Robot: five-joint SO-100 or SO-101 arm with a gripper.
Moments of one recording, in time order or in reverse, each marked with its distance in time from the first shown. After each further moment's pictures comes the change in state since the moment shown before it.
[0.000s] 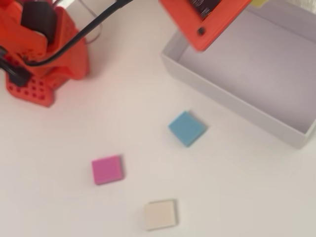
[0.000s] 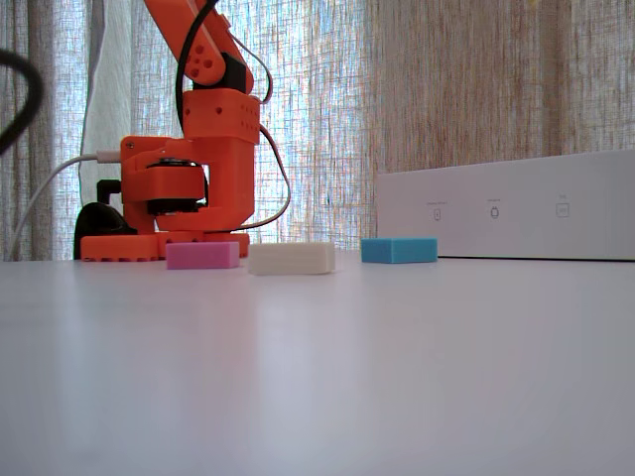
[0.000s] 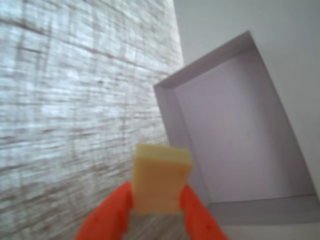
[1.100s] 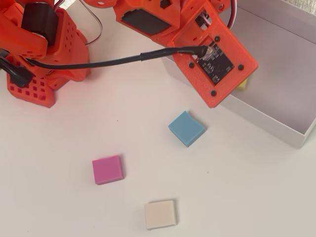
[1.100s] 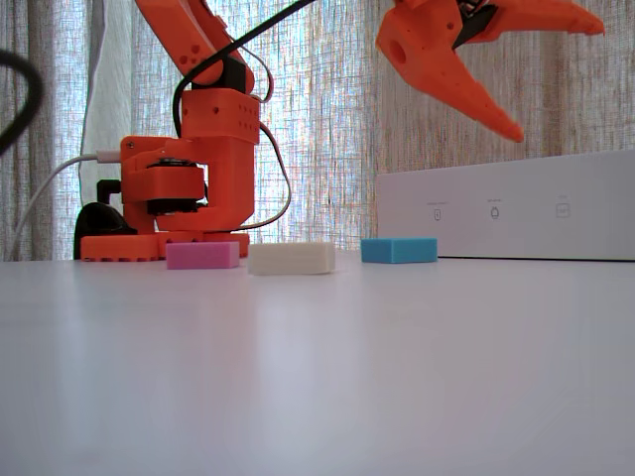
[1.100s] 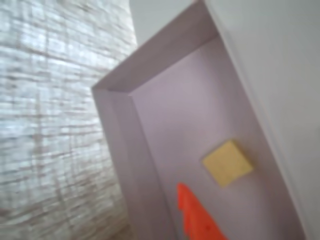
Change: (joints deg) arm 4.6 6.5 32.3 -29.0 -2.5
